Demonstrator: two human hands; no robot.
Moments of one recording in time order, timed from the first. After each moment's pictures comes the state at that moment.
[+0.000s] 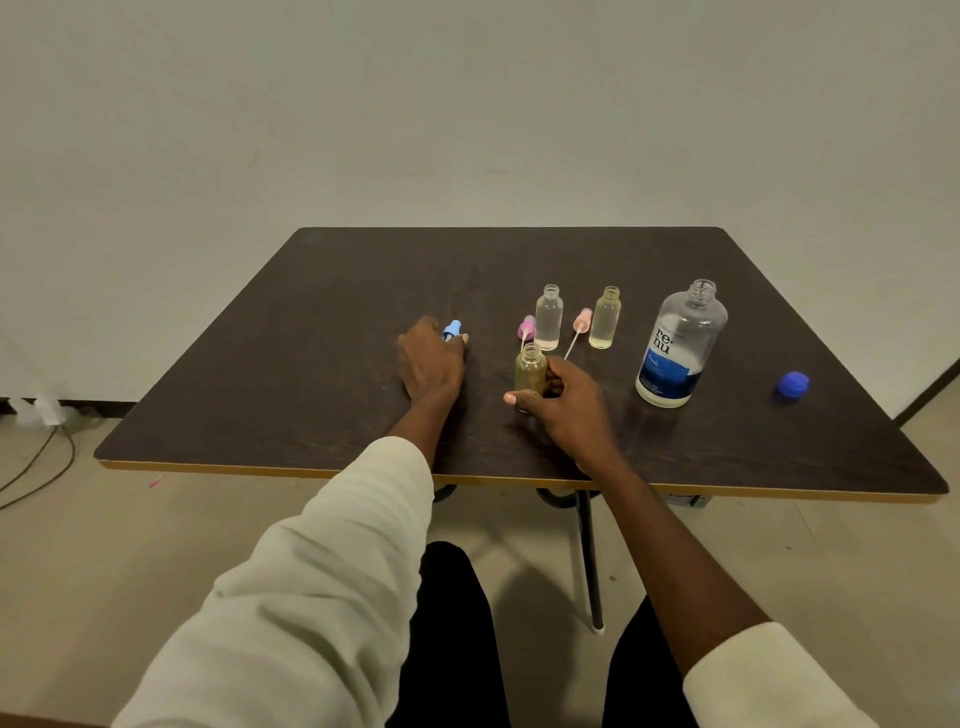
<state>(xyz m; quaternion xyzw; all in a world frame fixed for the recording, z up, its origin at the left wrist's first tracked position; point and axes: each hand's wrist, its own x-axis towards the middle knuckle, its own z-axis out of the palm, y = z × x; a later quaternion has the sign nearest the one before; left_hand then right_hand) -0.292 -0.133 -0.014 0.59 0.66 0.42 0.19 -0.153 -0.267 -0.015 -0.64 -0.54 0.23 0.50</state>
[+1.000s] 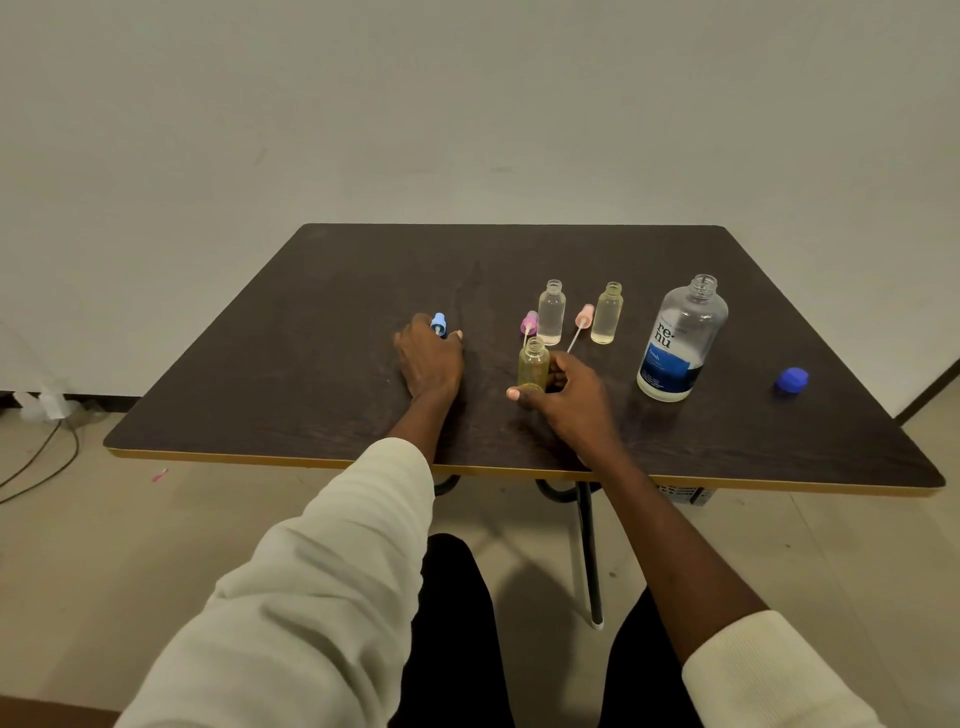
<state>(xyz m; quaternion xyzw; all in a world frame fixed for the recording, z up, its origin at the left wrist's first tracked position) -0.297 -0.140 -0.015 0.57 0.64 0.45 0.24 -0.153 -0.268 -0.015 -0.64 -0.53 0.23 0.50</state>
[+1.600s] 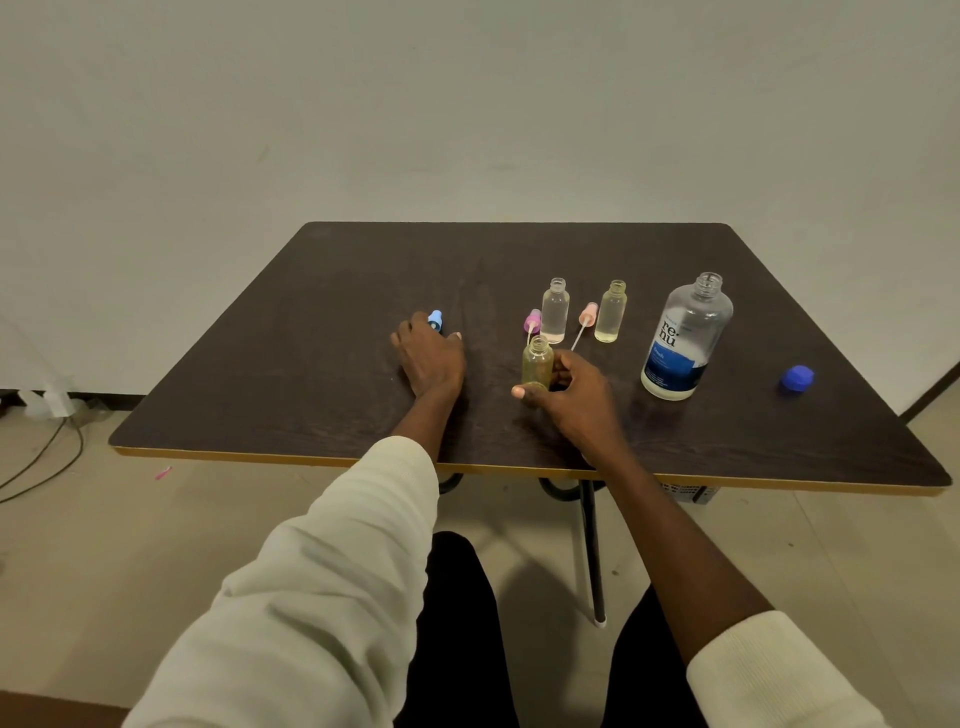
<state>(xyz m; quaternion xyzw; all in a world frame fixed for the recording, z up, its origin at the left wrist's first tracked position) -0.301 -0.142 -0.016 0.58 0.66 0.42 0.20 -0.153 -0.266 -0.019 -0.64 -0.53 0.23 0.50</state>
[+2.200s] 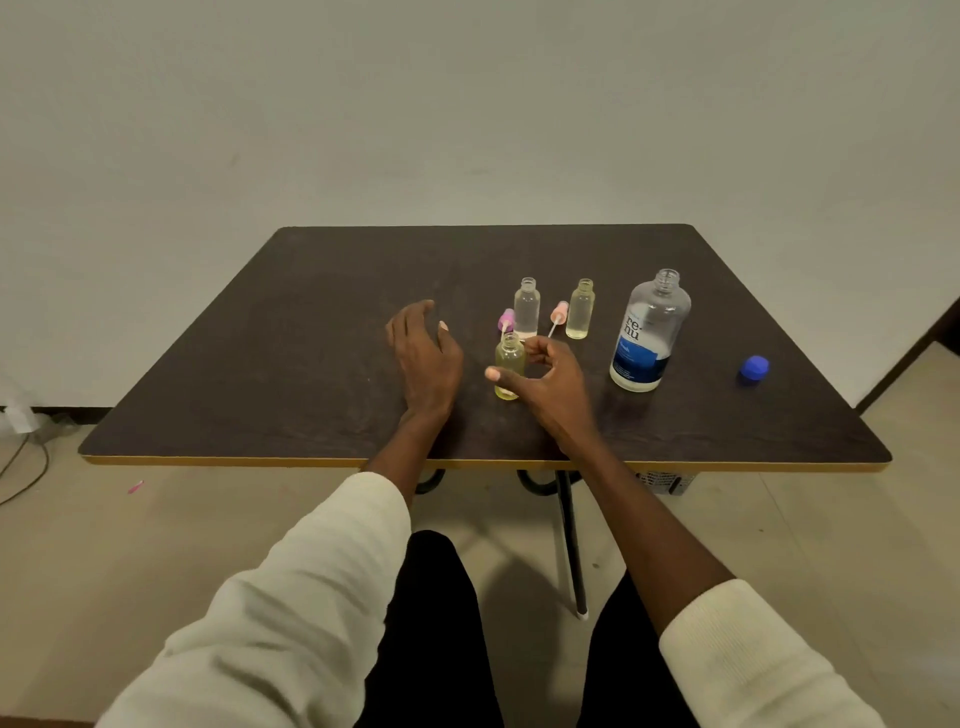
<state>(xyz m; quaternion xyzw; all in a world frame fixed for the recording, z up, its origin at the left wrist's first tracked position) -0.288 -0.186 -0.008 0.63 0.50 0.57 0.15 -0.154 -0.273 -0.009 -0.64 -0.49 0.23 0.55</state>
